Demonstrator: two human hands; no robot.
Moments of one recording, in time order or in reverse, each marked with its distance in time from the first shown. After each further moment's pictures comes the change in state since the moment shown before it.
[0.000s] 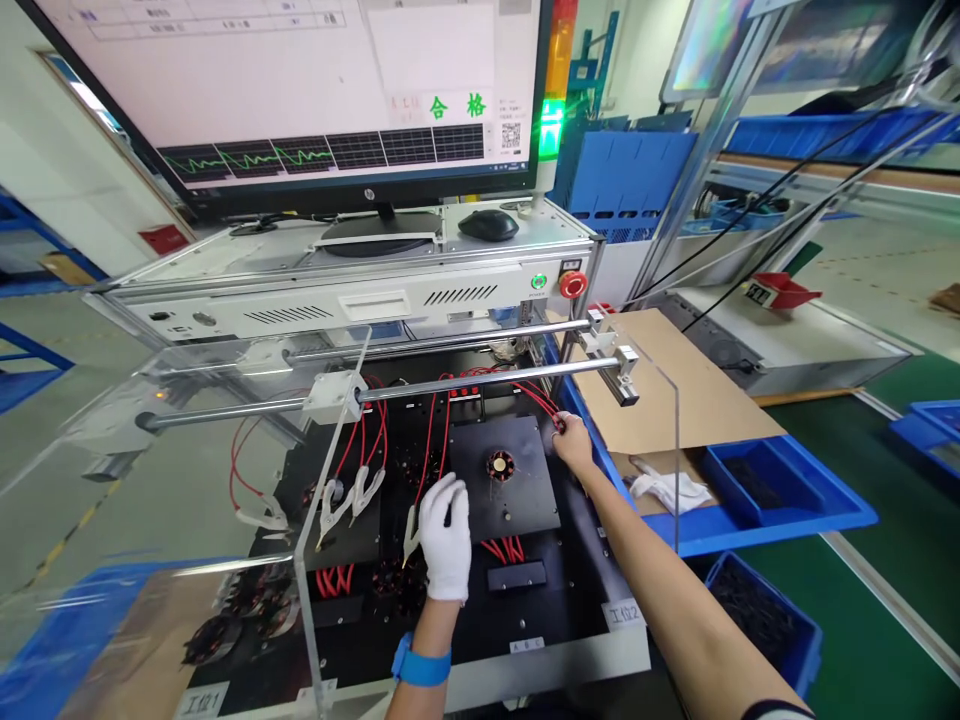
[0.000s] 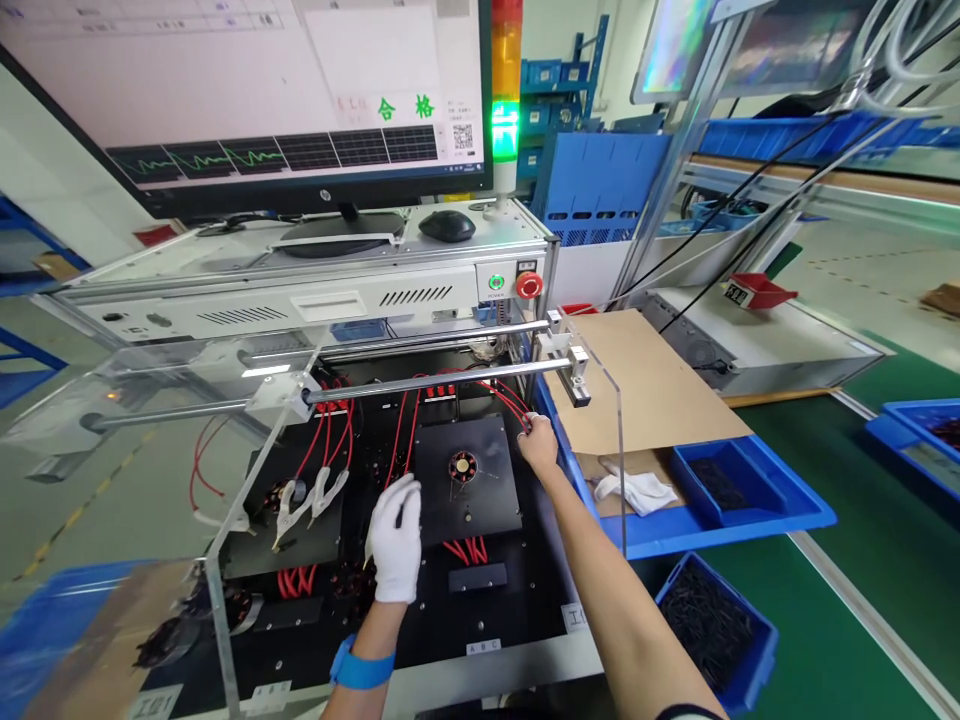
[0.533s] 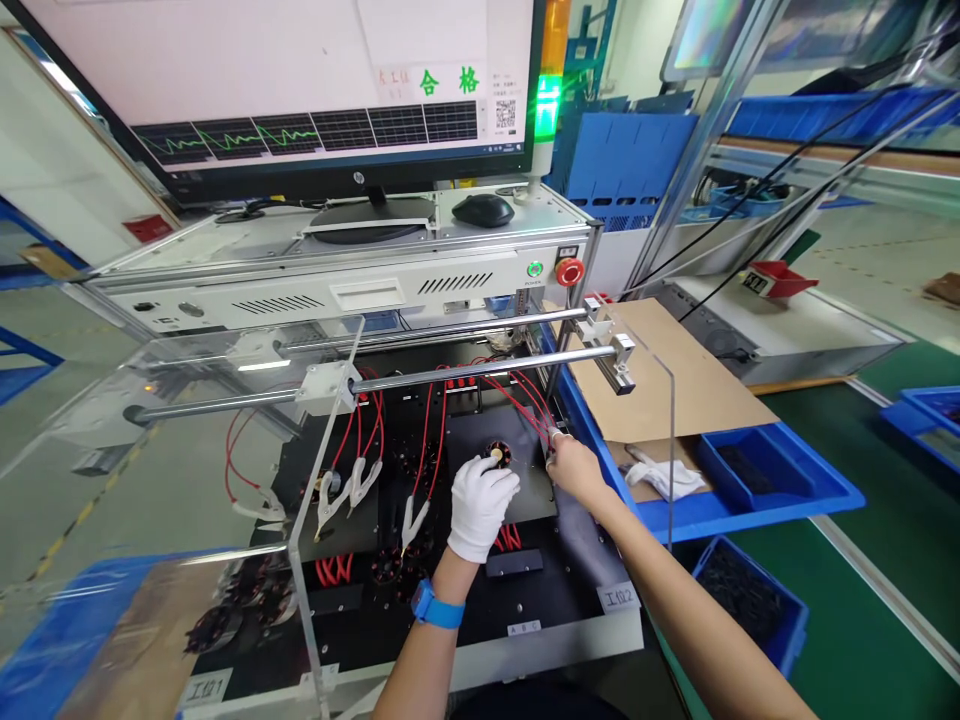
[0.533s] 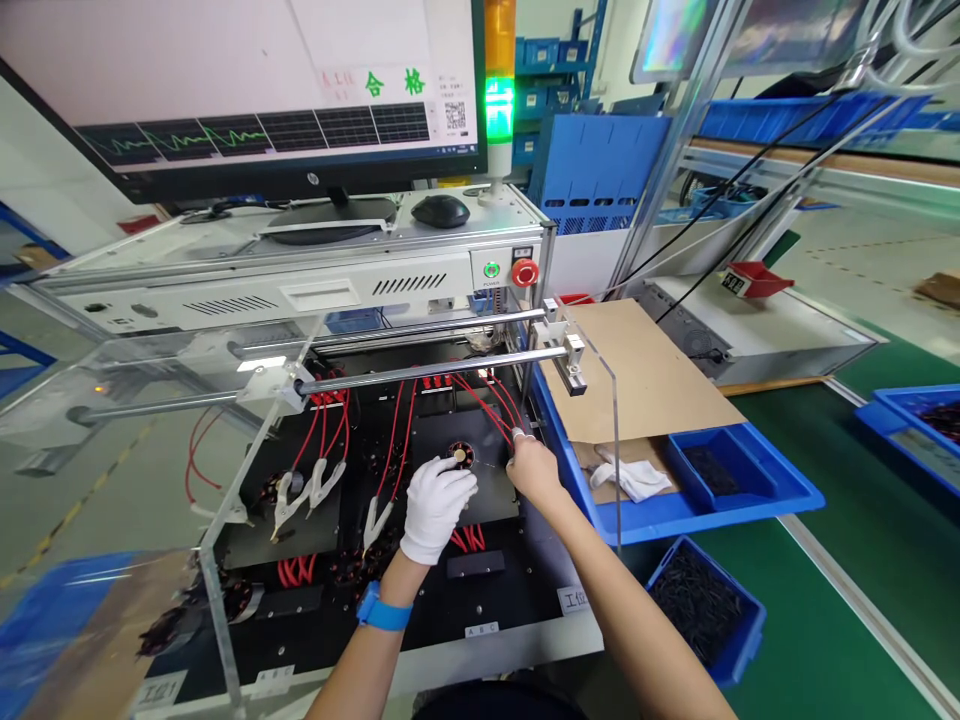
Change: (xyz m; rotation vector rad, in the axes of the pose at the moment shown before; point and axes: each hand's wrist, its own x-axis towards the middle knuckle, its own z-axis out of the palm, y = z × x) left_hand 0.012 0.011 0.037 0.192 -0.251 0.747; right_hand -0.060 -0.027 -0.043 -0.290 -0.253 -0.126
